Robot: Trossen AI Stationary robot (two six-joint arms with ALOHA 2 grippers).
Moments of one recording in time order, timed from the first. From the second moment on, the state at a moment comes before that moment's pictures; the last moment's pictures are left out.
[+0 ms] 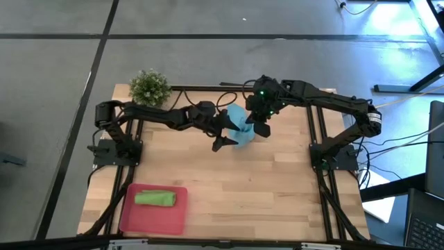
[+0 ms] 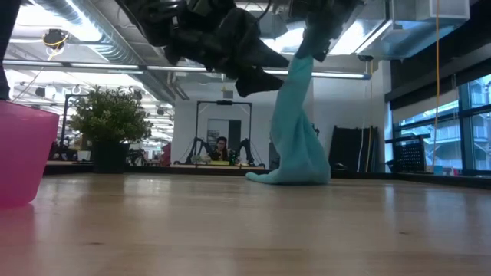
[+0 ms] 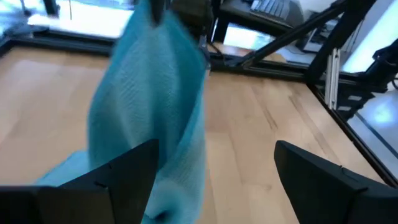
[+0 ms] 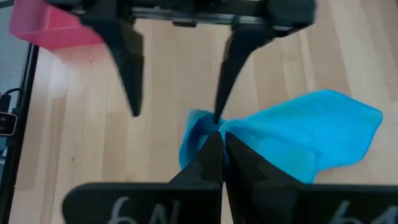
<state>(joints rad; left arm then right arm) 0.21 1.69 1.02 0.30 0.37 -0.07 -0.31 1.50 1.45 -0.91 -0.30 -0.11</state>
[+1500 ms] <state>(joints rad) 0.12 1.80 1.01 0.35 0.24 0.01 -0.33 1.50 1.45 -0.91 -0.30 -0.14</state>
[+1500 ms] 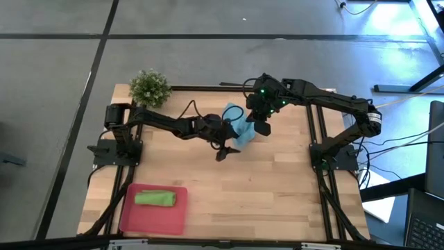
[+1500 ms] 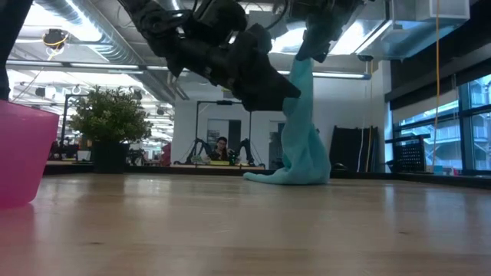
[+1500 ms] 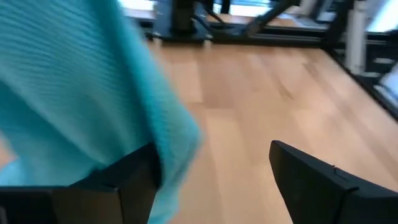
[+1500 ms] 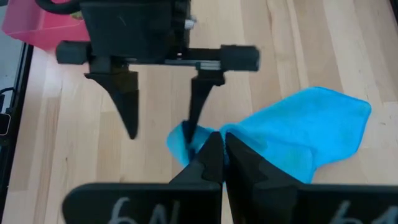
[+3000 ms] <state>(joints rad) 0.11 1.50 1.02 -0.07 -0.01 -0.27 -0.42 1.50 1.45 -0.97 -0.25 -0.18</state>
